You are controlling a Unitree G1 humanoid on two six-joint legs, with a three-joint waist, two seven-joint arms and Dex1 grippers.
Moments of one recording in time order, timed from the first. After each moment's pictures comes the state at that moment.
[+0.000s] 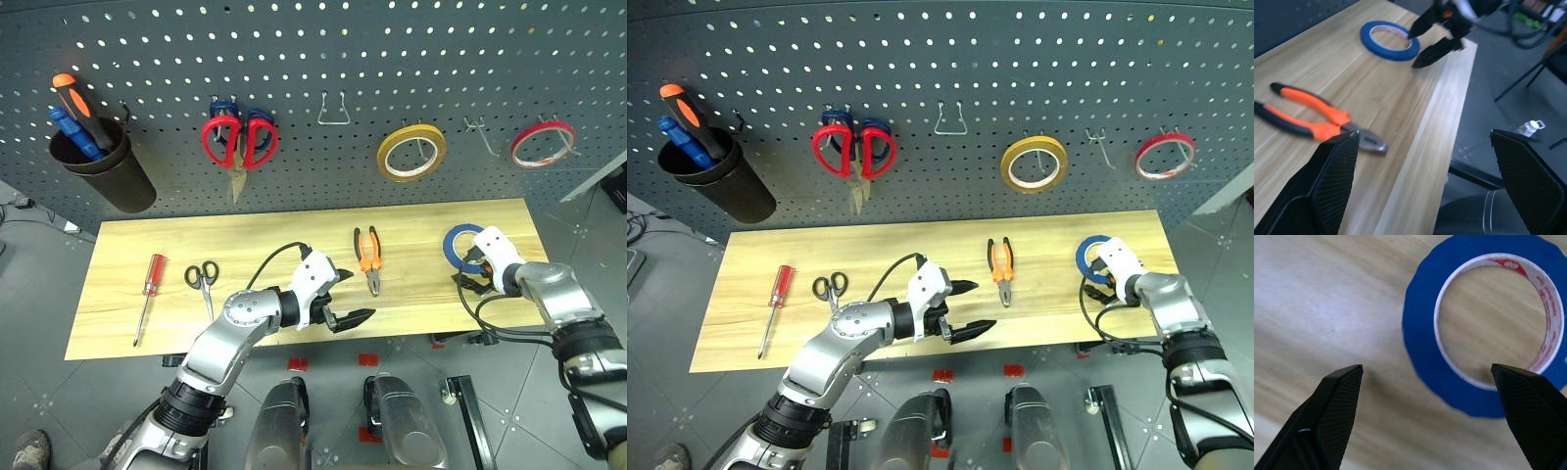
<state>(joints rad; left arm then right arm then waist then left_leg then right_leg) -0.31 0.37 -0.30 -0.19 -0.25 0.49 -0.79 -0.62 -0.65 0.15 0.69 -0.02 0.35 0.66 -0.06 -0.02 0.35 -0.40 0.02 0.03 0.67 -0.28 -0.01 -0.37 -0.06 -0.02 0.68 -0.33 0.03</state>
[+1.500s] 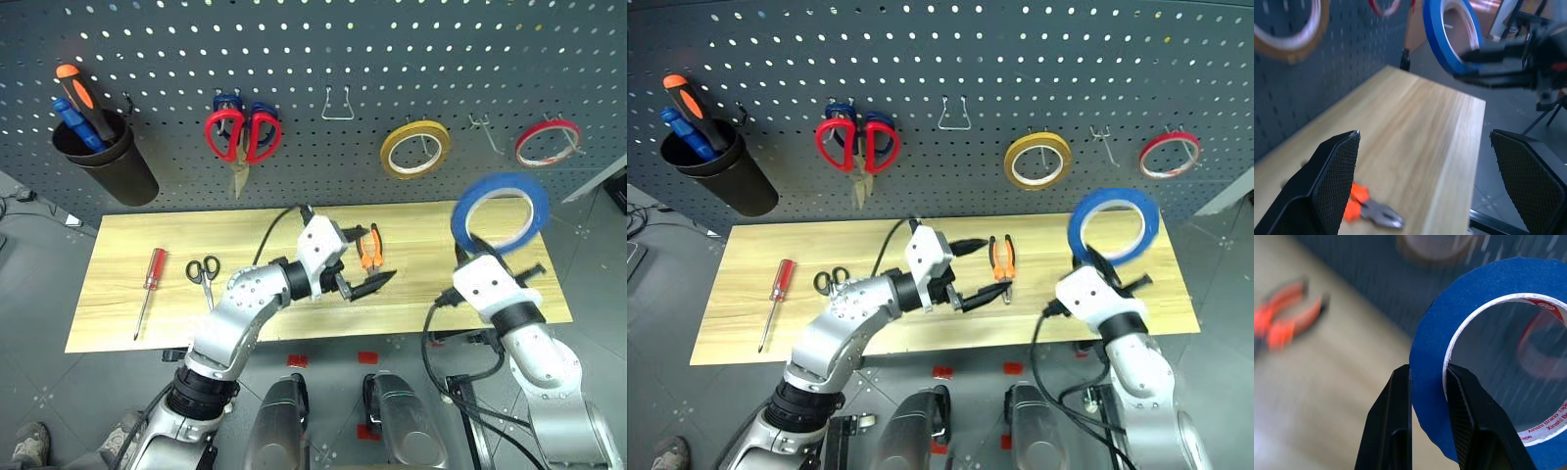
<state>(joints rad) -0.41 0.31 -0.23 -0.30 -0.28 0.43 -0.73 0.07 -0.43 0.09 -0.76 -0.46 0.39 0.22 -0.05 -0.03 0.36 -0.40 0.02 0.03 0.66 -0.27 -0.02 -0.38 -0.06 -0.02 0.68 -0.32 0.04</state>
